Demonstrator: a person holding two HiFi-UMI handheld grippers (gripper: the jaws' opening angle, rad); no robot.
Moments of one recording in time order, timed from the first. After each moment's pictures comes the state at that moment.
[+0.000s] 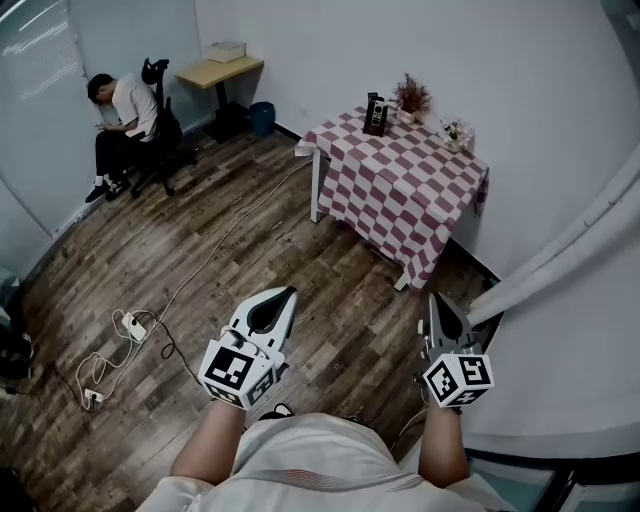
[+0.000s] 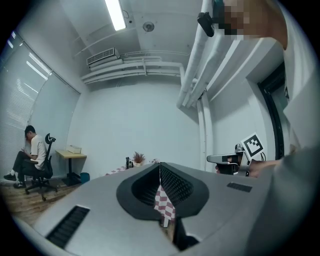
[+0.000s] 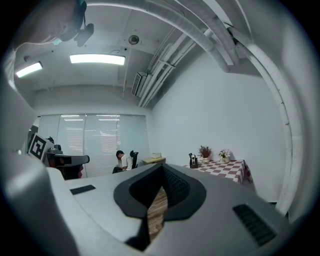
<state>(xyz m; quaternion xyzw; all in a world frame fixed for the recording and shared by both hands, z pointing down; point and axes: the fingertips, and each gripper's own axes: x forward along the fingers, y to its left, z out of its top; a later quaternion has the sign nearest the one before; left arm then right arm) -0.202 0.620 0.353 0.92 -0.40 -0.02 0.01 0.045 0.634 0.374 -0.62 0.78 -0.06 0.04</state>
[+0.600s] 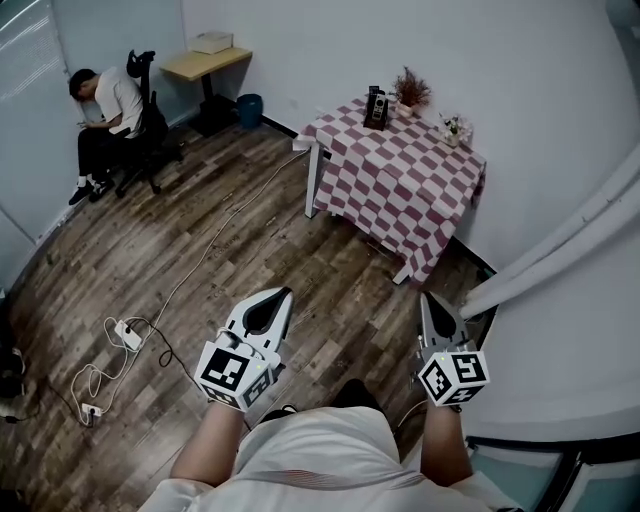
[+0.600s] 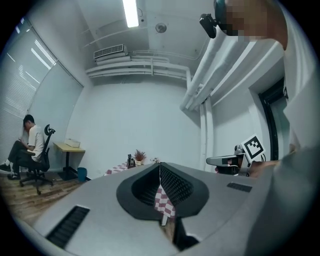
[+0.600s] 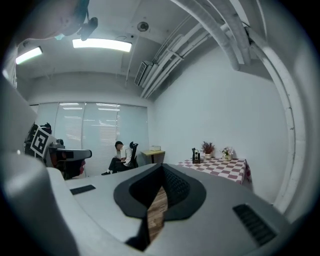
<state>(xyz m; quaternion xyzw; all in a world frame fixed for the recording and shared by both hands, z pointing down) -0.278 0.582 0.380 0.92 -0.38 -0.03 0.04 -0.038 0.606 0.394 -0.63 0.78 -0.06 -0.01</state>
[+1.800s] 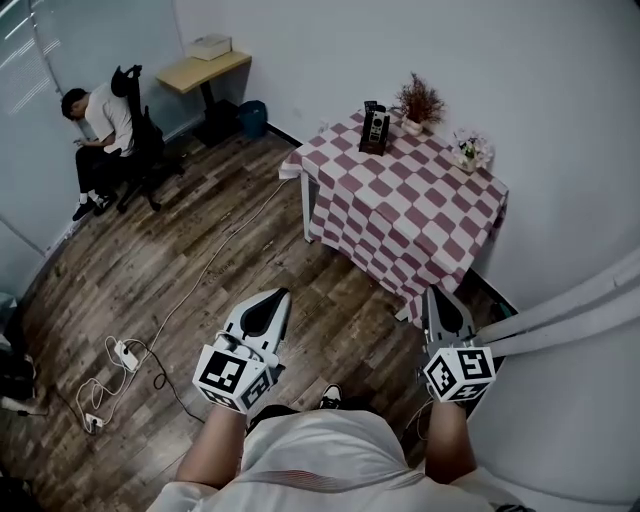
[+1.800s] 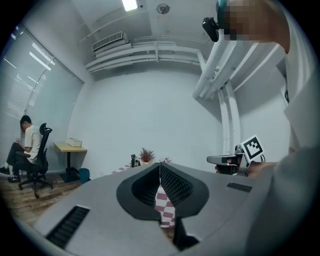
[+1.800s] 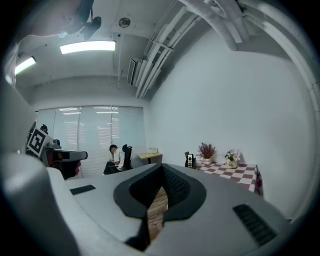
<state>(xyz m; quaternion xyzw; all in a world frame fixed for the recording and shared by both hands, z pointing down) -0.130 0.360 0.372 0.90 -0.43 -0.01 0.05 0.123 0.360 0.391 -0.60 0.80 -0.07 0.00</state>
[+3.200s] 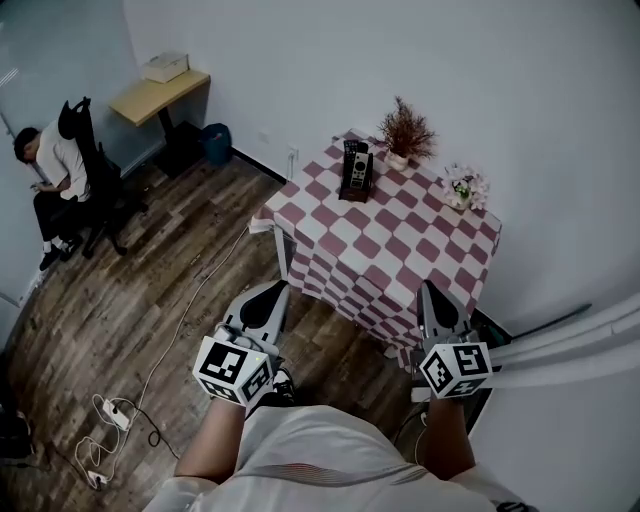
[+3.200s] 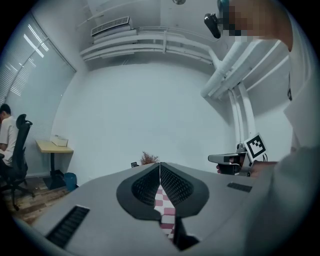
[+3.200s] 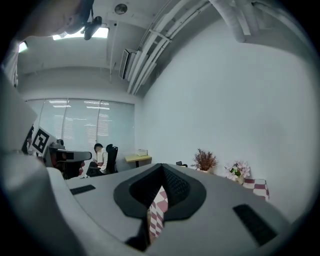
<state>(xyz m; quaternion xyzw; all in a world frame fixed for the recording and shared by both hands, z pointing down) -0.093 0.098 0.361 0.92 -0.38 -0.01 0.05 0.147 0.129 0.367 -0.64 0.77 -0.05 -0.01</state>
